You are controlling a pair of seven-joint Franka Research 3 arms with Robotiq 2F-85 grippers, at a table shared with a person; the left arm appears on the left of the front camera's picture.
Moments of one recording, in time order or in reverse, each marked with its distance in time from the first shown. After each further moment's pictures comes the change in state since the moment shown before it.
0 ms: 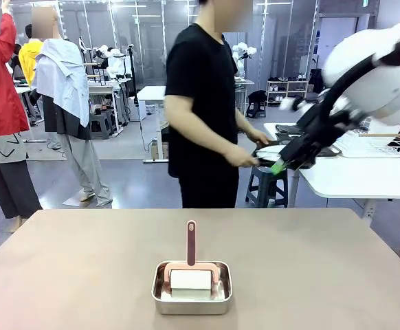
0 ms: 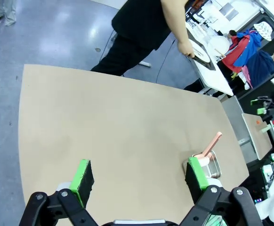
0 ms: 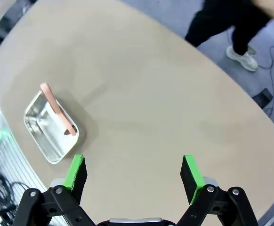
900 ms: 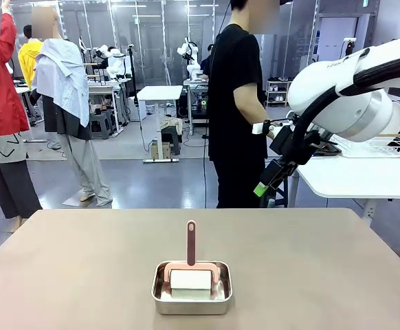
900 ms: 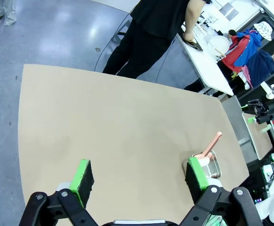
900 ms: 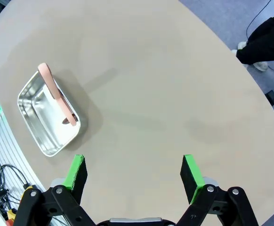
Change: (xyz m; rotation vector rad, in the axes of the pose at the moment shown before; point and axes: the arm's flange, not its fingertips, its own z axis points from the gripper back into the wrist) left arm 0.000 0.000 0.000 0.000 0.000 0.000; right arm 0.005 0.020 -0.045 0.012 0.103 0.087
